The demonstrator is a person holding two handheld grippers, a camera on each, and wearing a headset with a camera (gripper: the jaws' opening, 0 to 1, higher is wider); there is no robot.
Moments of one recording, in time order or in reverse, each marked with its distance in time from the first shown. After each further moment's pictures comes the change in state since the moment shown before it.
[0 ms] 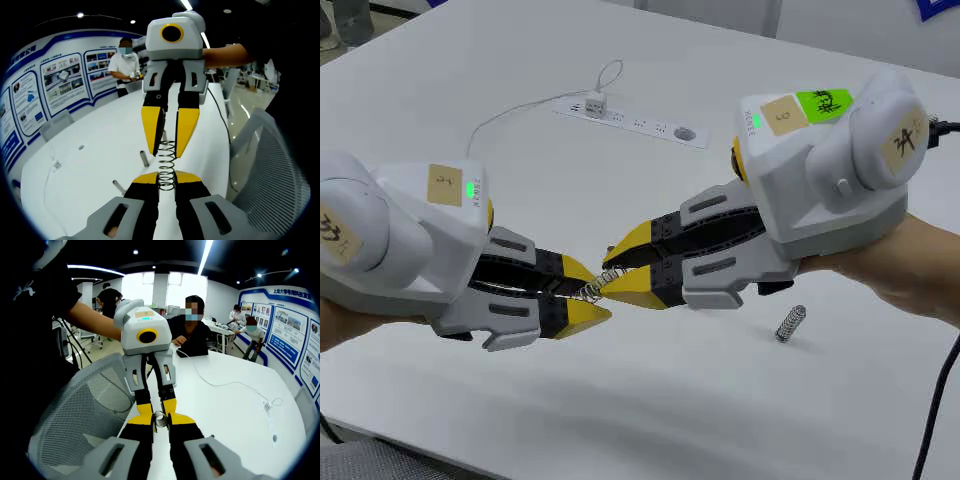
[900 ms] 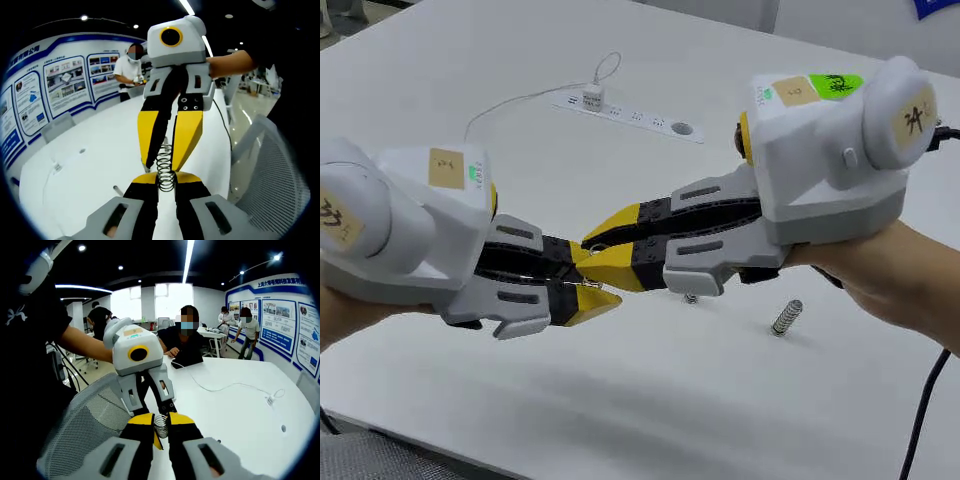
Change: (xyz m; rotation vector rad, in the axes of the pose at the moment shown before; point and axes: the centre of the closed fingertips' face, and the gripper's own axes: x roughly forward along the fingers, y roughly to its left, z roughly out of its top) left arm 0.002 0.002 0.010 -0.013 -0.047 0.016; right arm 0.005 -0.004 0.020 0.135 -0.115 -0.039
